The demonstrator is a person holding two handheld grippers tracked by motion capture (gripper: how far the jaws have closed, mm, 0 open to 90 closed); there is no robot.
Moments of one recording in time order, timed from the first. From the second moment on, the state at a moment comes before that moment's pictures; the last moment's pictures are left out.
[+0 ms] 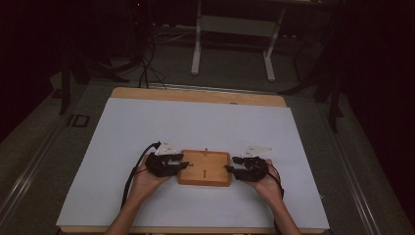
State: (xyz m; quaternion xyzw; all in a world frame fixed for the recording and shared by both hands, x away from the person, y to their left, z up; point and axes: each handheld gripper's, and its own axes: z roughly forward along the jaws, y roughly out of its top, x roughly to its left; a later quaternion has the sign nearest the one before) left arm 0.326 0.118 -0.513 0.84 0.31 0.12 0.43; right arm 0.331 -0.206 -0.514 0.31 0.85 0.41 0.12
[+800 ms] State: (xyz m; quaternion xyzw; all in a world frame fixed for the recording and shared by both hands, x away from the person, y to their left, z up) left arm 0.360 0.071 -0.513 0.85 0.29 0.10 0.43; right arm 0.326 -0.215 -0.524 0.31 0.85 0.39 0.14
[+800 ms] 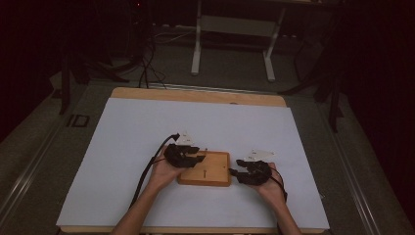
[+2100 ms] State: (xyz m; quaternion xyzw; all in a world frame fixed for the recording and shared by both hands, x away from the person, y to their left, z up) left arm 0.384 0.056 -0.520 0.85 0.30 0.06 0.44; right arm 0.317 -0.210 -0.519 0.29 0.86 0.41 0.14
